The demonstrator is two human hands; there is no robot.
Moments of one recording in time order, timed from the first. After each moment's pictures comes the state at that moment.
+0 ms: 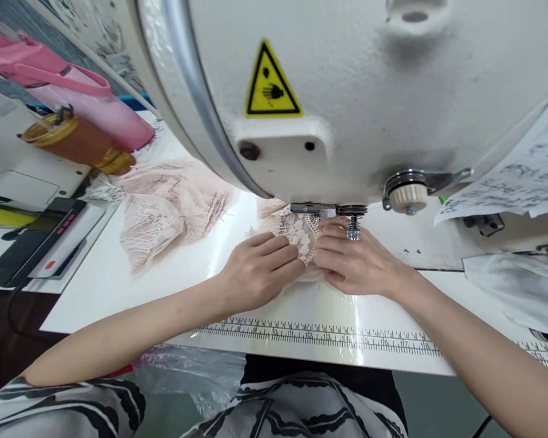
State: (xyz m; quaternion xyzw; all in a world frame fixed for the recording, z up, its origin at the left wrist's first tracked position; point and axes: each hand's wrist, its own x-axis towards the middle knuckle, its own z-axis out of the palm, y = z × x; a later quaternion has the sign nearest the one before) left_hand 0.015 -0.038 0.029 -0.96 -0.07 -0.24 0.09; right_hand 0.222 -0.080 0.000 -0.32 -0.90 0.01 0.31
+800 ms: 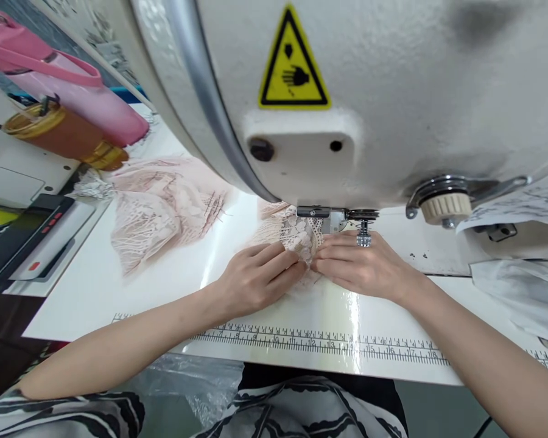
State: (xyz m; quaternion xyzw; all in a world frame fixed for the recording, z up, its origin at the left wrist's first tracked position) left_hand 0.004 -0.034 0.008 -0.96 -0.08 -0.26 0.10; right_hand 0.228 -0.085 -0.007 -0.32 -0.90 -0.02 0.31
